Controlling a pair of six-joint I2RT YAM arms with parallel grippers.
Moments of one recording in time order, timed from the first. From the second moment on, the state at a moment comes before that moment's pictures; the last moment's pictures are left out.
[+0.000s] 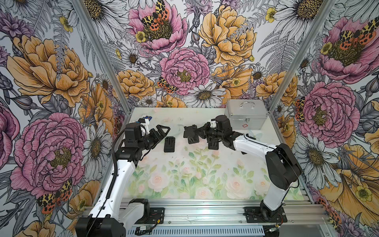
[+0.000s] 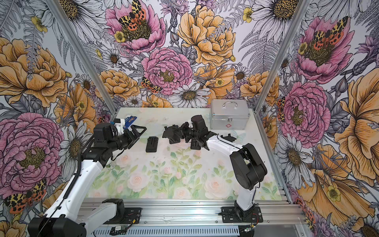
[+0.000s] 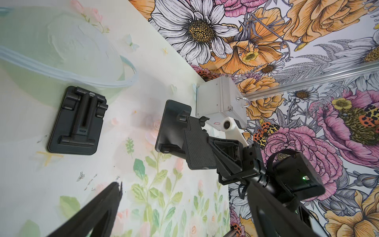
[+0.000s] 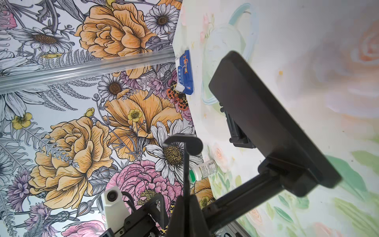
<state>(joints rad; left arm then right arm) -0.04 1.04 0.92 -0.45 0.53 -0.80 0.55 1.78 1.19 0.20 -0.56 1.52</state>
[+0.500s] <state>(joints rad) -0.06 1.04 0.92 -0.45 0.52 -0.79 0.57 1.61 0.89 0.38 -0.55 1.67</state>
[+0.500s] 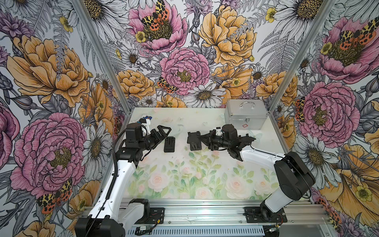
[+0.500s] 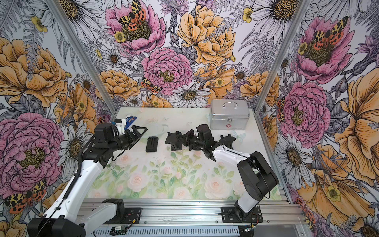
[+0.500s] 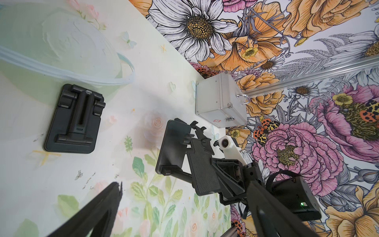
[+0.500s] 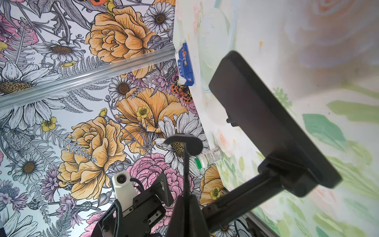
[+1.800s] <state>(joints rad) -0.10 1.06 0.91 -0.45 0.51 -0.77 0.72 1.85 0.56 1.16 -0.32 2.03</state>
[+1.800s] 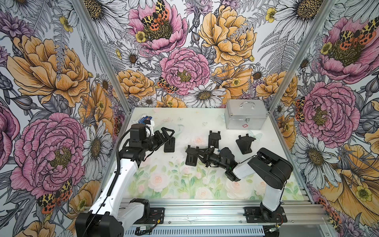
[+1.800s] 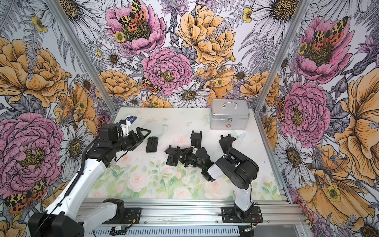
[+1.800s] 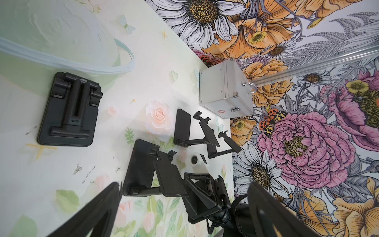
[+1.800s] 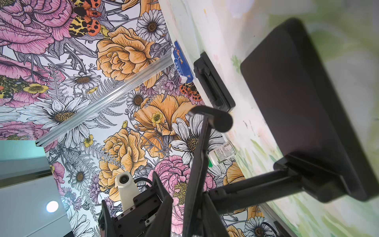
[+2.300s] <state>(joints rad) -0.10 1.08 0.91 -0.47 0.50 -0.75 0.67 1.62 0.62 0.79 -0.43 1.96</state>
